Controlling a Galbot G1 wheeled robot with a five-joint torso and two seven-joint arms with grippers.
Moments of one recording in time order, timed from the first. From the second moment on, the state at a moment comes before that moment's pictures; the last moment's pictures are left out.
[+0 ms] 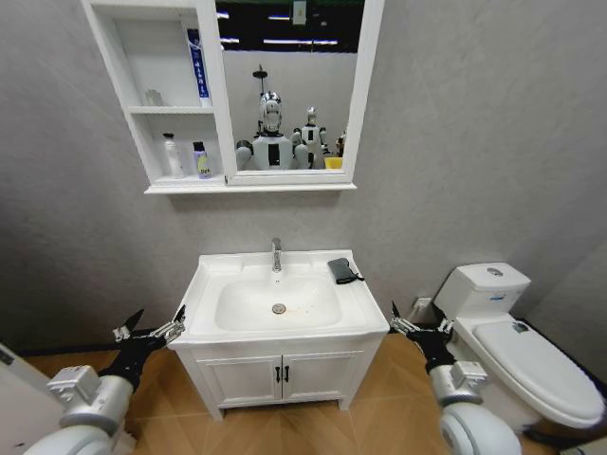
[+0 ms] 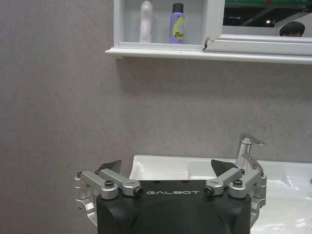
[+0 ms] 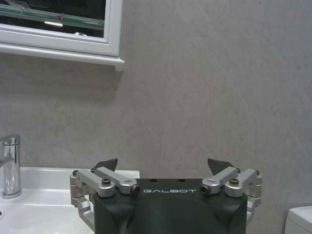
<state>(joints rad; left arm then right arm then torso) 1.79 -1.25 -0.95 -2.50 -0.59 0.41 -0.11 -1.66 1.28 0.72 2.28 0.27 -0.14 0.13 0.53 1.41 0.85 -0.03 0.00</state>
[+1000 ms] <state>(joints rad) 1.79 -1.25 -0.95 -2.50 -0.59 0.40 -0.11 -1.65 1.24 0.70 2.28 0.34 -0.17 0.17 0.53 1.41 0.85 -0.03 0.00</state>
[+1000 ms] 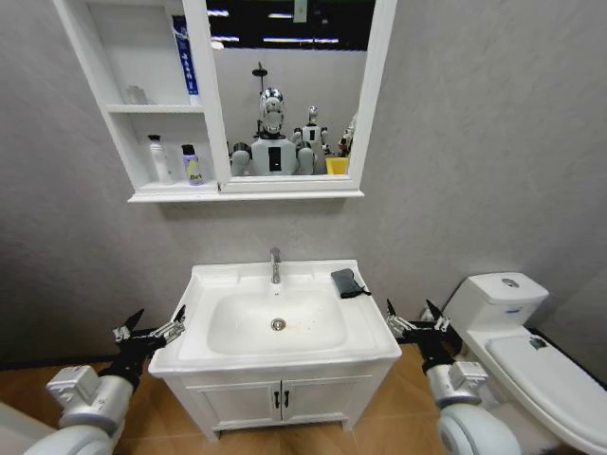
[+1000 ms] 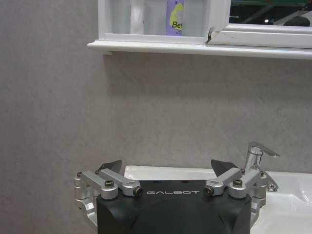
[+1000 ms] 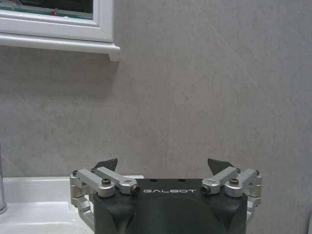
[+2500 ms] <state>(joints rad) 1.79 -1.25 -0.95 -2.50 -0.59 0.41 -0.11 -0.45 1.11 -0.03 1.28 0.83 -0.74 0.41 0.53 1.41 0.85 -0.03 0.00</state>
